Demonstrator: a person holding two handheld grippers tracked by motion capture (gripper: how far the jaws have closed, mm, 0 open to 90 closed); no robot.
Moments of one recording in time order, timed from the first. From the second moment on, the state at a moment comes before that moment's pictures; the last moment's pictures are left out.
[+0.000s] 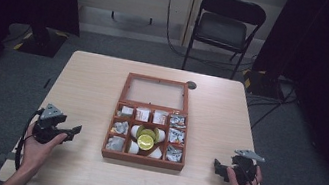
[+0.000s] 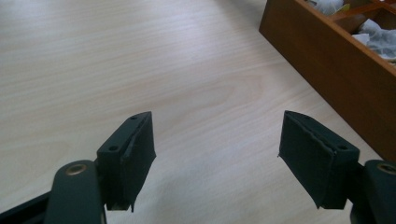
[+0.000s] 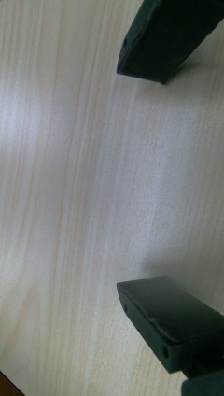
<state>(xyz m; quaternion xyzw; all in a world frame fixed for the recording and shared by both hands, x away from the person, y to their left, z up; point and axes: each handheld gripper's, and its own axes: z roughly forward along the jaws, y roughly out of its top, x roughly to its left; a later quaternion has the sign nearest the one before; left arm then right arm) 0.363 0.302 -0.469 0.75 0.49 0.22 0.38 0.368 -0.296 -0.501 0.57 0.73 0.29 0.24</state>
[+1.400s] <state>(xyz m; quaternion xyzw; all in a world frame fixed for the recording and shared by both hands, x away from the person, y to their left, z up) 0.375 0.211 -0.427 0.79 0.39 0.19 0.43 0.368 -0.296 -0.501 0.57 0.73 0.29 0.24</state>
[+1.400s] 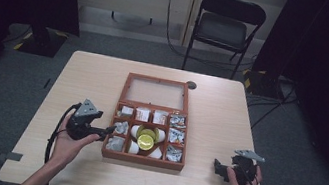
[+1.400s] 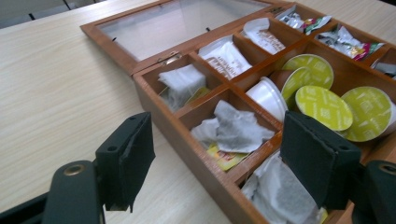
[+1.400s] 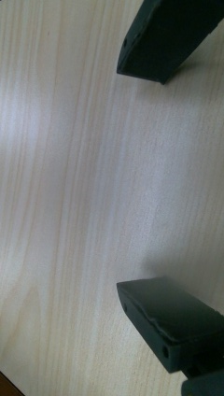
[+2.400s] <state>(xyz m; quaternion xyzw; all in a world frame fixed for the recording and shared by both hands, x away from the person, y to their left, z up) 0.397 0.156 -0.424 0.81 0.35 0.16 0.44 0.367 -0.296 -0.501 0.57 0.73 0.29 0.24</state>
